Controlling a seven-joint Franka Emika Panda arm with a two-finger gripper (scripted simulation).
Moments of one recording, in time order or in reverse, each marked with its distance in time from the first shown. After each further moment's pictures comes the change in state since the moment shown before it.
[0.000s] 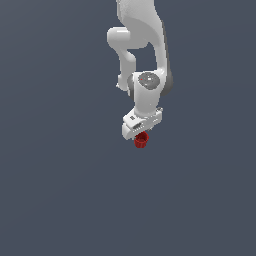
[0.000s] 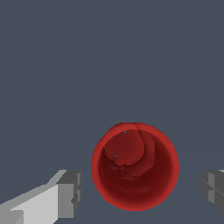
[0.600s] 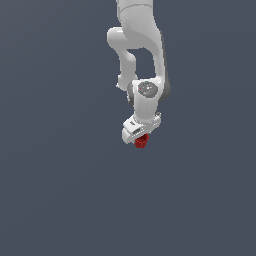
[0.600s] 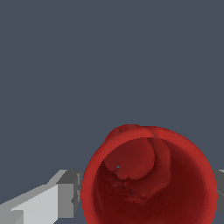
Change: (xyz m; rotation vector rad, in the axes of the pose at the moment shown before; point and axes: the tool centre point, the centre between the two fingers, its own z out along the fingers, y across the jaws) arm -0.001 -0.001 0.033 0.000 0.000 -0.004
